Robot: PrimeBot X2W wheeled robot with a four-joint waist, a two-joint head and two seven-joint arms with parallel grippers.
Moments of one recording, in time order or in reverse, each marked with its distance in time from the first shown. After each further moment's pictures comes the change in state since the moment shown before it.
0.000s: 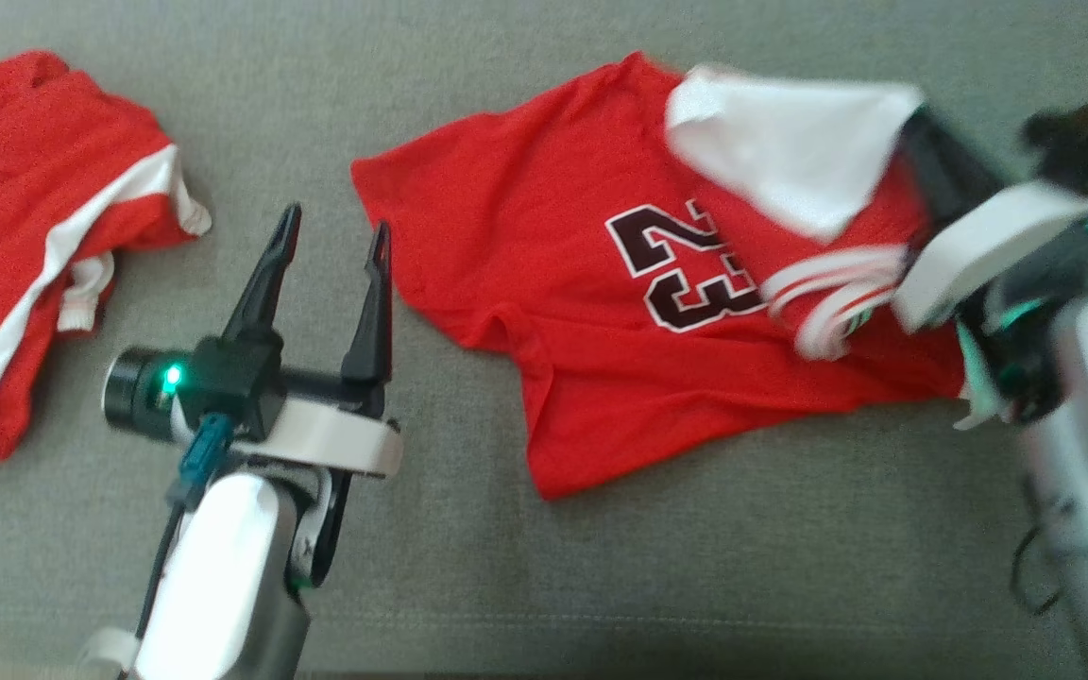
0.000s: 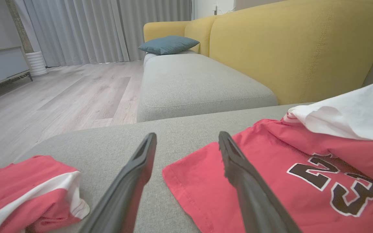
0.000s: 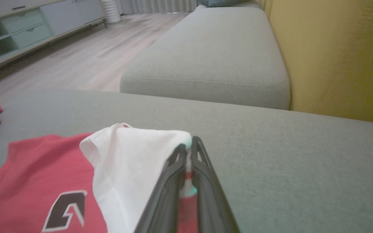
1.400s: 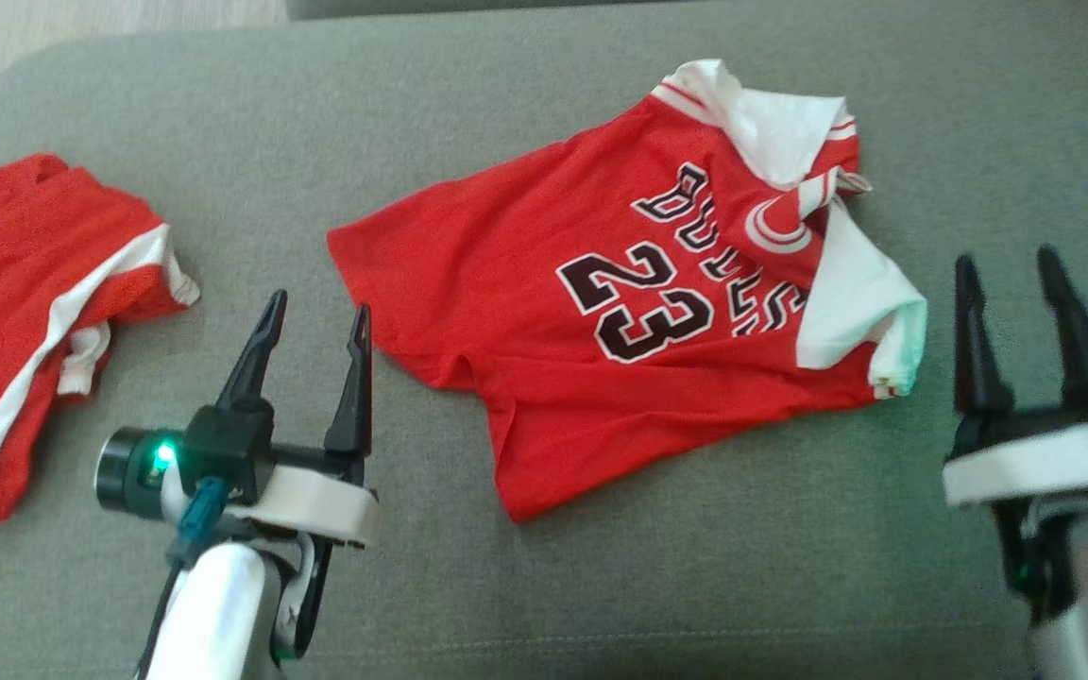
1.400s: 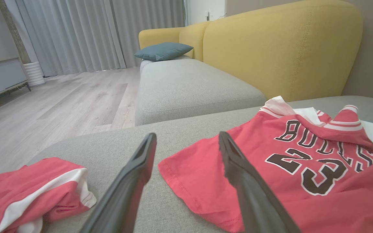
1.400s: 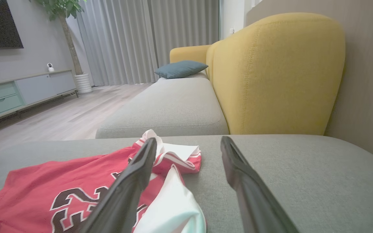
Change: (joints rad) left arm 0.108 0.012 0.033 0.021 0.028 -0.003 0.000; right arm 0.356 0.034 -0.172 -0.084 -0.037 0.000 -0.429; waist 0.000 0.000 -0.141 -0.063
